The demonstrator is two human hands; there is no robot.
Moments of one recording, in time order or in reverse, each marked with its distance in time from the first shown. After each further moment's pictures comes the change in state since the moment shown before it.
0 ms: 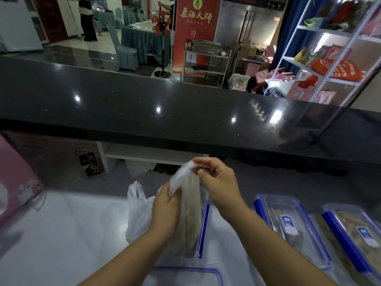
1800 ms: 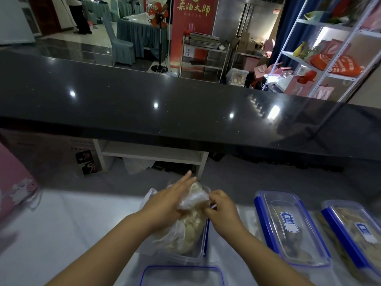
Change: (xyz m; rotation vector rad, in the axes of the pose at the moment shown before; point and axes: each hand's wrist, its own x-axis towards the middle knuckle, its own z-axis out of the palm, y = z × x) left_hand 0.047 -0.018 -0.029 0.977 -0.562 0.410; right_hand -0.022 0.086 -0.016 -0.599 -0.093 0.114
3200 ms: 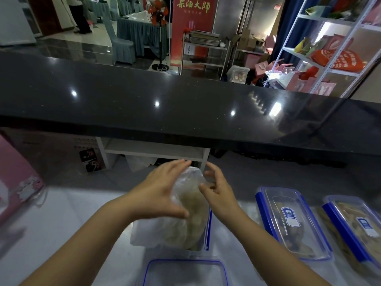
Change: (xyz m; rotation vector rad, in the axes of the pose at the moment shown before) left_hand -0.032 0.031 -0.067 0.017 -0.037 0.081; right_hand 0.000 -0.041 -0.015 0.331 -0.018 0.037
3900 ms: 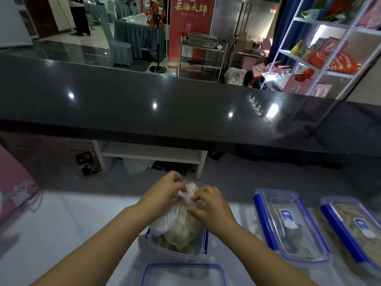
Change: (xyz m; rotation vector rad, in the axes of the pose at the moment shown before) left_hand 0.039 -0.033 0.050 0.118 0.142 0.034; right_hand 0.003 0.030 0.010 -0.575 -0.082 -0.204
